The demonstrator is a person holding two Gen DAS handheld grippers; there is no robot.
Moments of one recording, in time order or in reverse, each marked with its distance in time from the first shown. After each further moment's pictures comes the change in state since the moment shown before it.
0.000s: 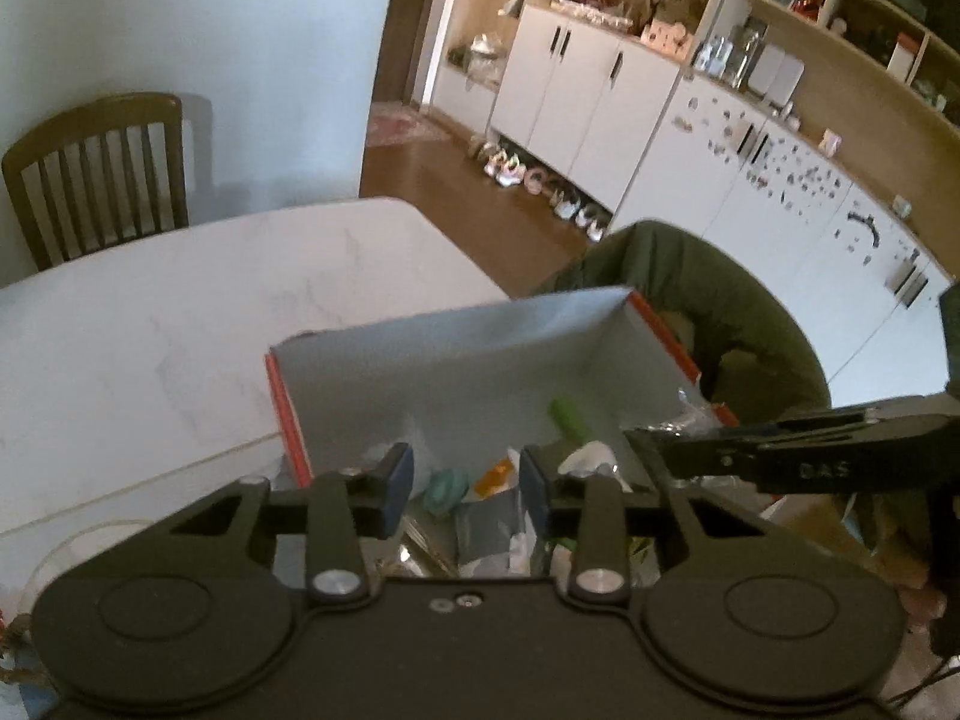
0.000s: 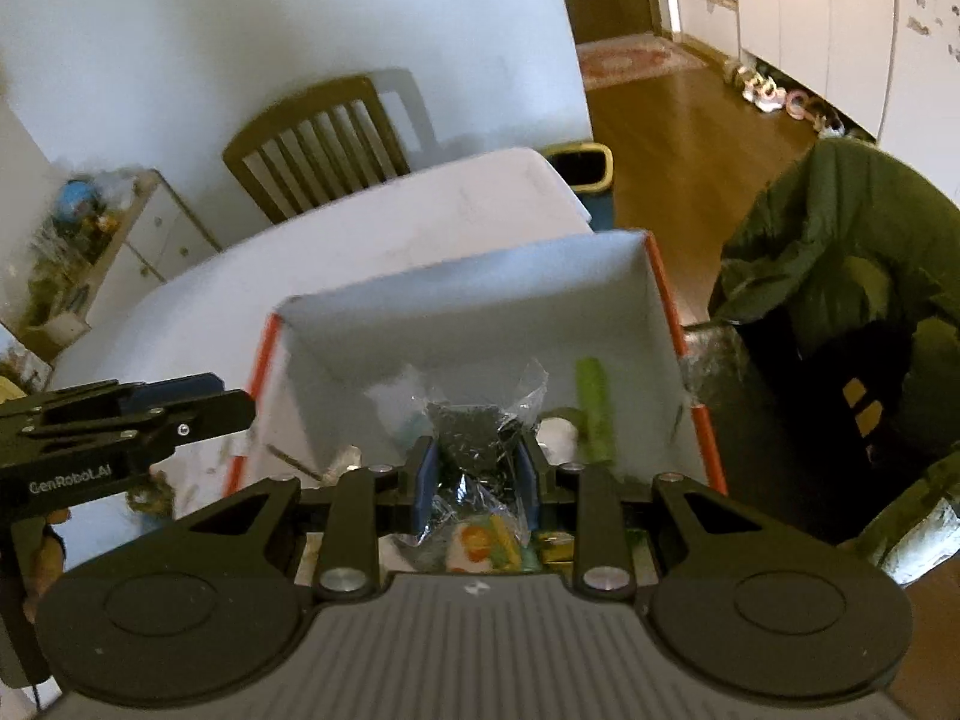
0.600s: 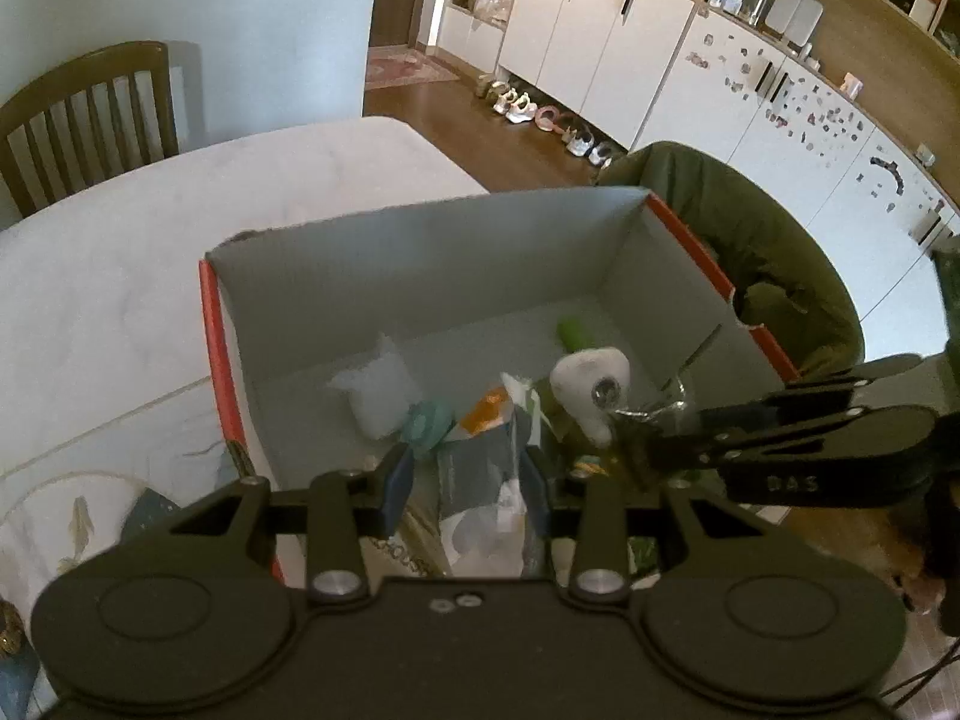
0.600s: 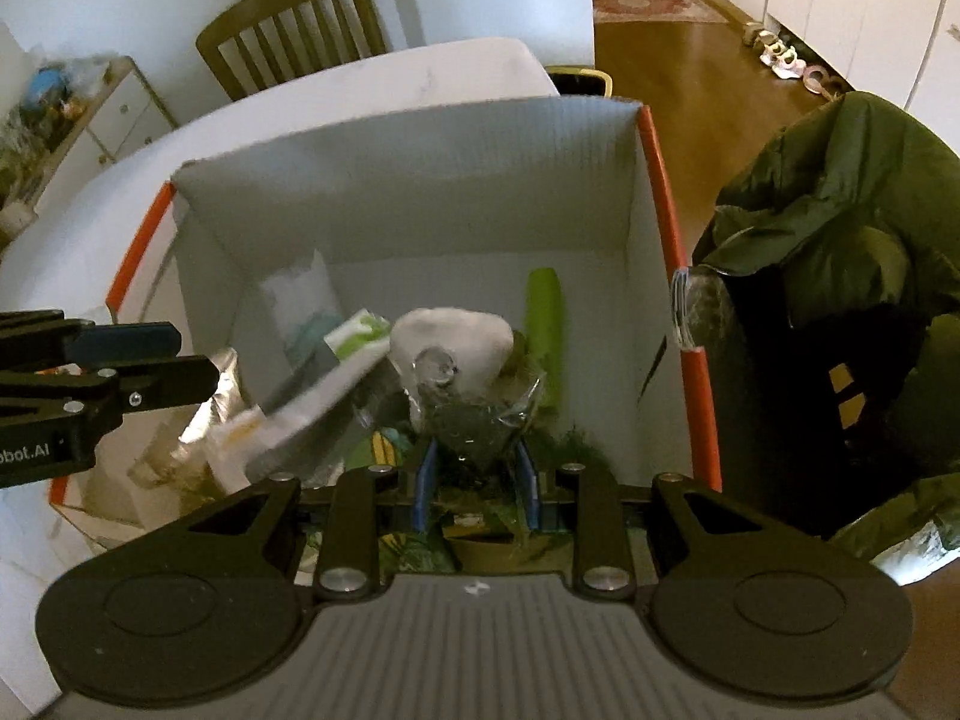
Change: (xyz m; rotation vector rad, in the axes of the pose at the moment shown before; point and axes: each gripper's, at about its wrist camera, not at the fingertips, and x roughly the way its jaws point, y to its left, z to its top) left arm 0.047 -0.020 -0.023 0.011 0.116 0.040; right arm 0.068 -0.029 -0.019 -0.129 0.160 -0.062
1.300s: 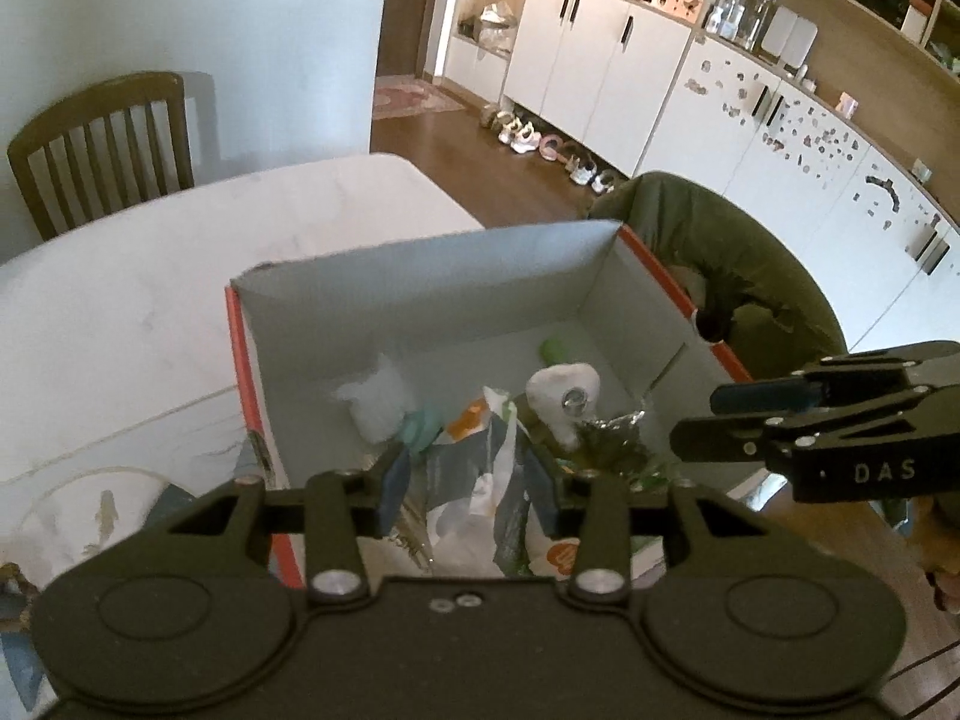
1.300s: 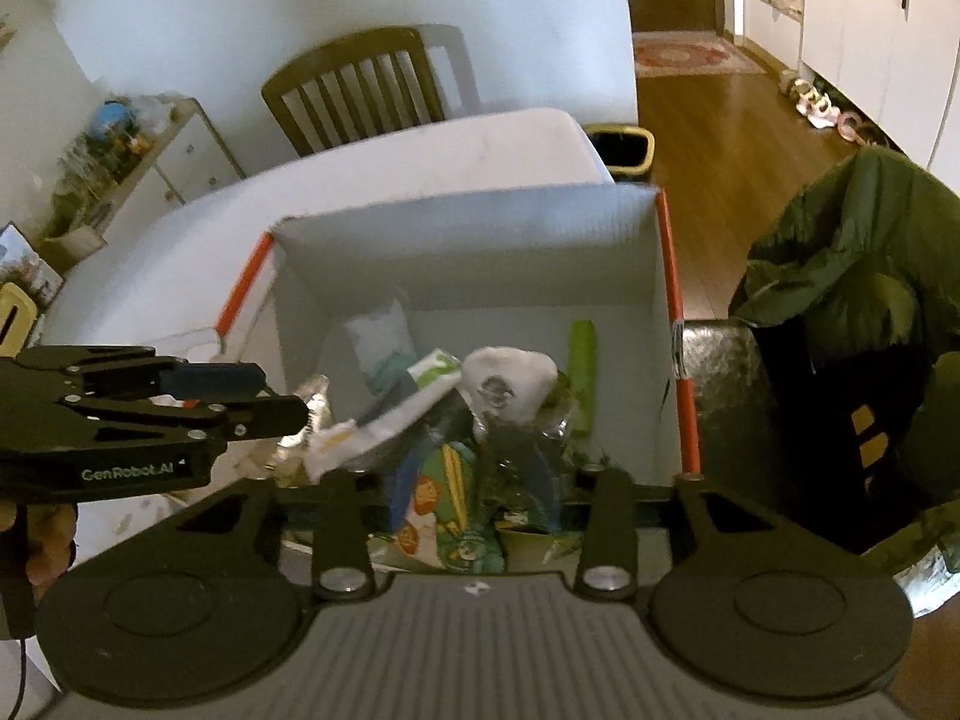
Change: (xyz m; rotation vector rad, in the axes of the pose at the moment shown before) left arm -0.043 -0.014 -0.005 -0.003 -0.072 0.021; right arm -0.063 0.004 -0.006 -0.032 -0.119 0.108
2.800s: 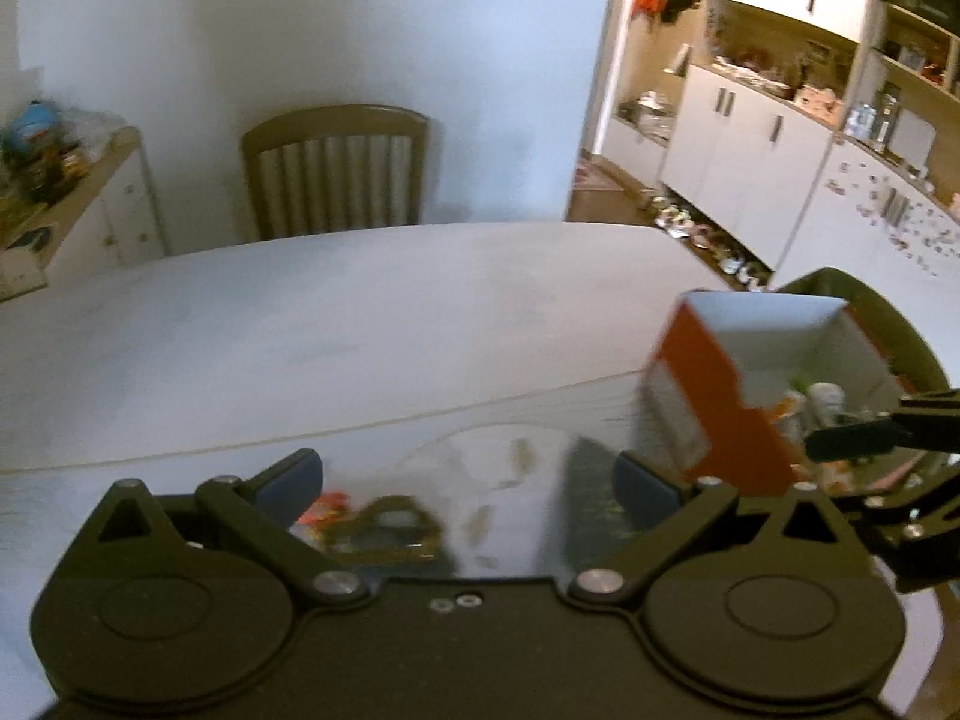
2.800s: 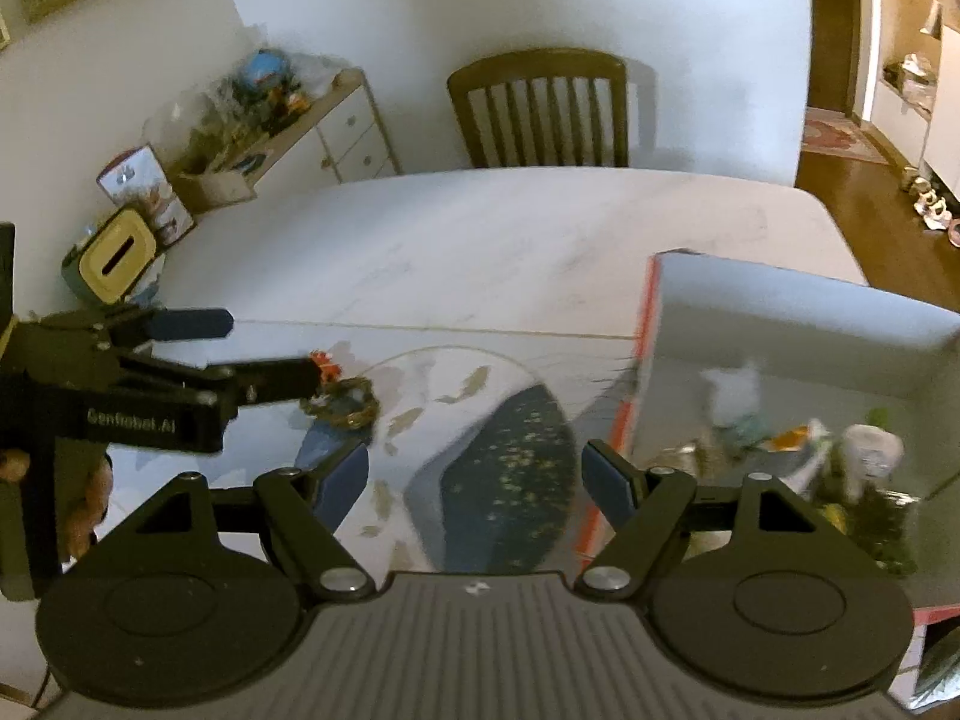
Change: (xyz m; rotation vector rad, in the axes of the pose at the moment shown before) left arm -0.137 0.212 -0.083 -0.149 -0.151 0.247; right arm 0.017 0.230 -0.008 -0.206 -0.037 0.127
